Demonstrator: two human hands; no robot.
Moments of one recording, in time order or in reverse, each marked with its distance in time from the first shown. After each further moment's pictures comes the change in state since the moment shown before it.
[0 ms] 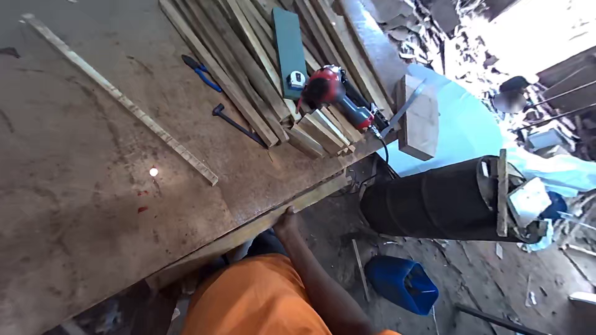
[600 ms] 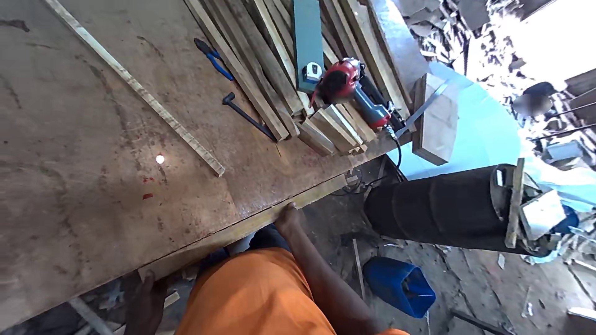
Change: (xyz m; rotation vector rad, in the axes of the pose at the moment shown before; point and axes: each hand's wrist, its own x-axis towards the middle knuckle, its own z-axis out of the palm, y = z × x) left_hand 0.034 -0.040 -0.030 -0.385 0.347 -0.007; right_hand 0.001 0.006 0.010 -0.076 0.014 0.073
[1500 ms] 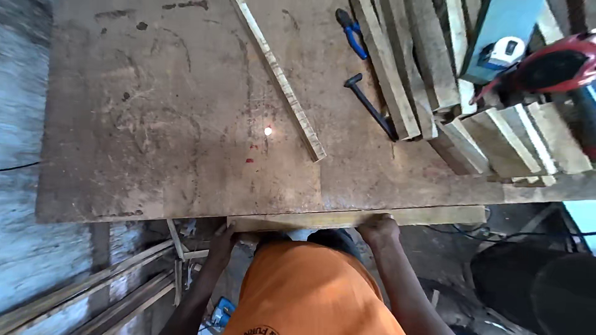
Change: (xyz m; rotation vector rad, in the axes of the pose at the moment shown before) left_hand -0.012 0.031 0.013 0.166 0.097 -0.039; right_hand -0.023 -0.002 0.003 -0.141 -0.043 -0.020
